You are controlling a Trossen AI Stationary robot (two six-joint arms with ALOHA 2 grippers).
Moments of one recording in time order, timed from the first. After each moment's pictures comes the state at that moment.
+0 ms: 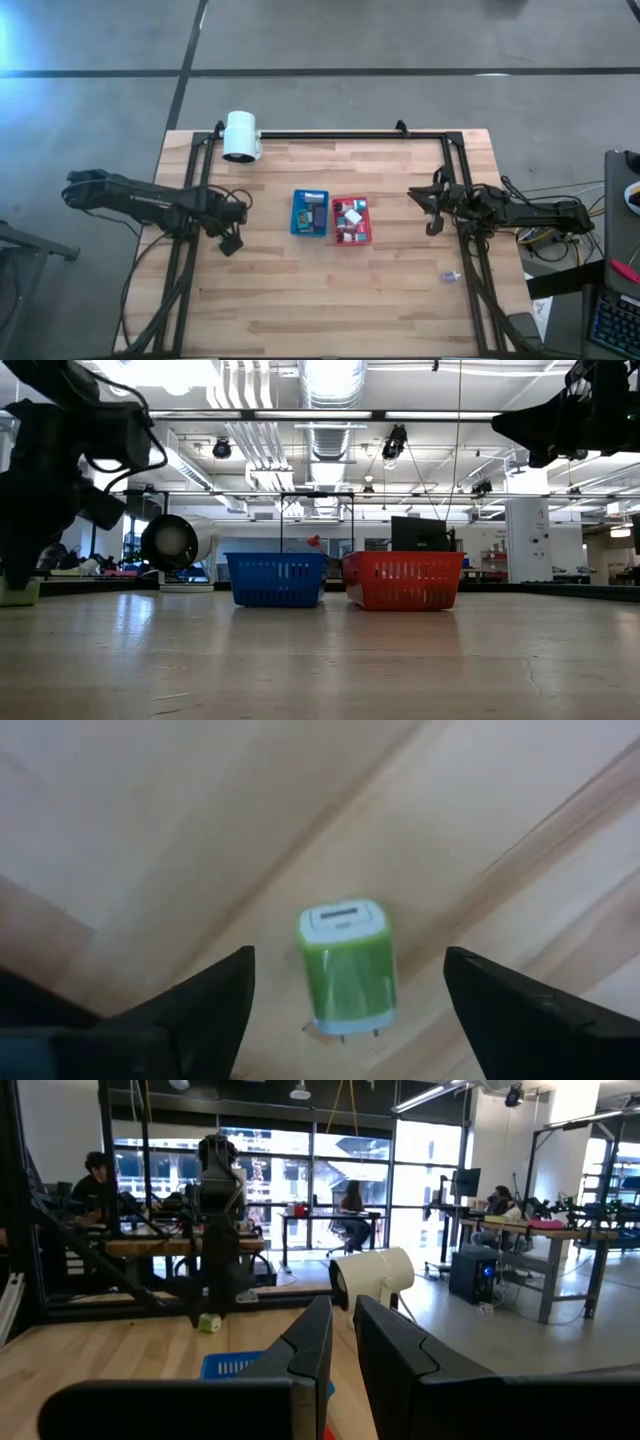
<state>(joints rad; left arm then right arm) 0.03 1.09 0.48 -0.97 0.14 -0.72 -0.01 0.13 0.04 0.27 0.23 -0.04</state>
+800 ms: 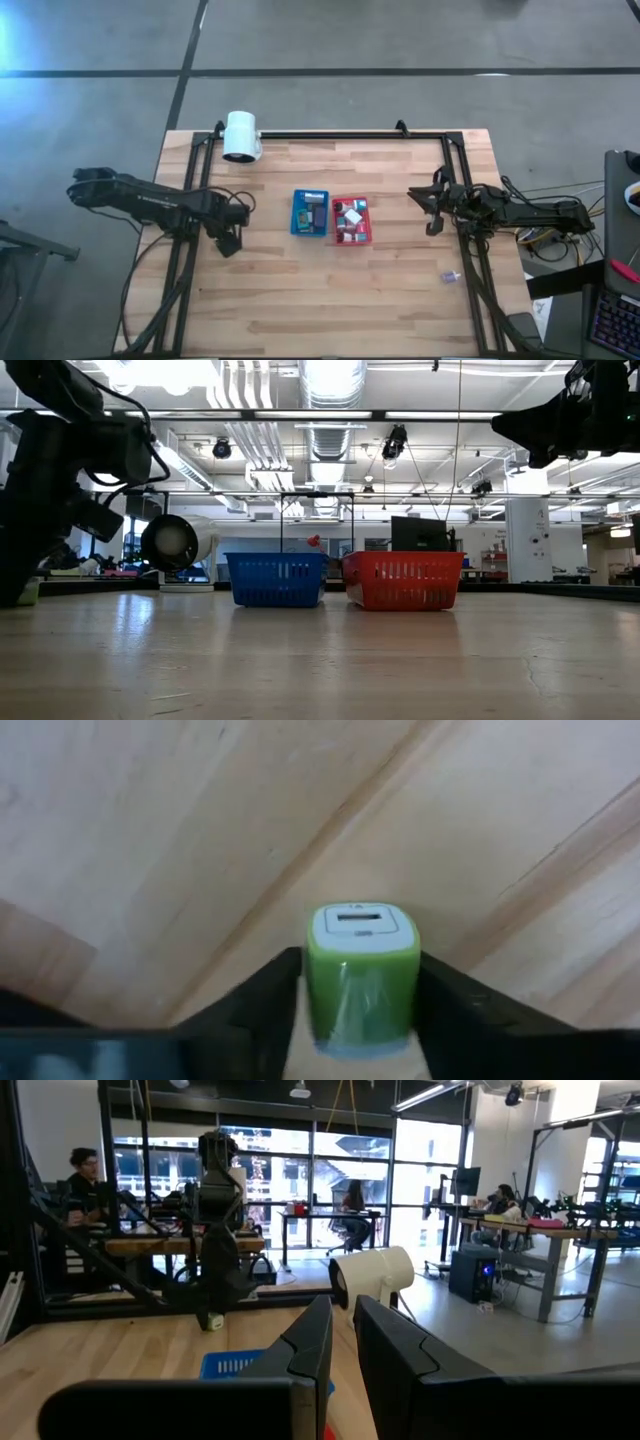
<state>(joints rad) 0.01 1.17 0.44 -0.91 0.14 -0.68 -0.01 0.13 0.04 0.27 0.23 -0.04</state>
